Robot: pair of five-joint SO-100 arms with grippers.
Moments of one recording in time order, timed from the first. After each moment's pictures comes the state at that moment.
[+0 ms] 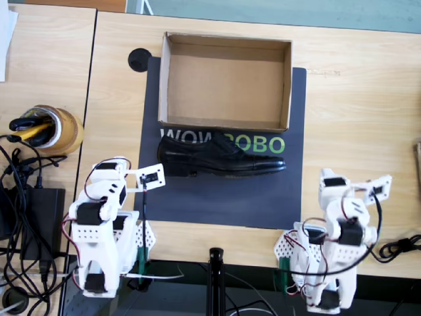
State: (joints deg) arm 0 -1.1 151.0 122.8 77.7 -3.2; arm 1 -2.7 147.0 117.8 80.7 -16.7
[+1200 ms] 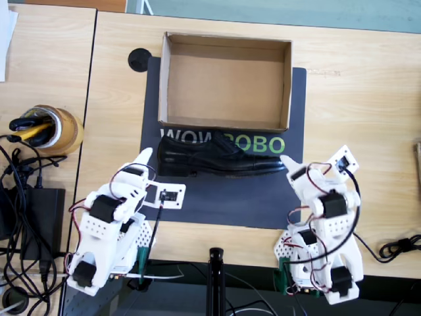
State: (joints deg) arm 0 18.6 140.1 114.3 92.3 -7.1; arm 1 -20.5 128.1 102.1 96.8 -24.3
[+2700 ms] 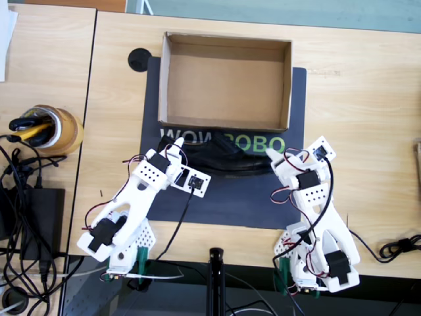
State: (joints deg) arm 0 28.3 99.9 114.3 75.9 -10.4; arm 1 -25.0 114.2 117.1 74.9 -20.3
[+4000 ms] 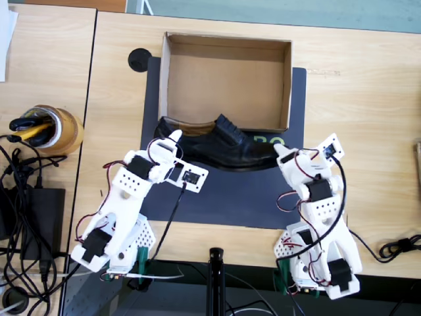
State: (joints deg) arm 0 23.0 111.4 96.2 84.5 -0.4; arm 1 -22.4 125.5 108.4 74.6 -15.6
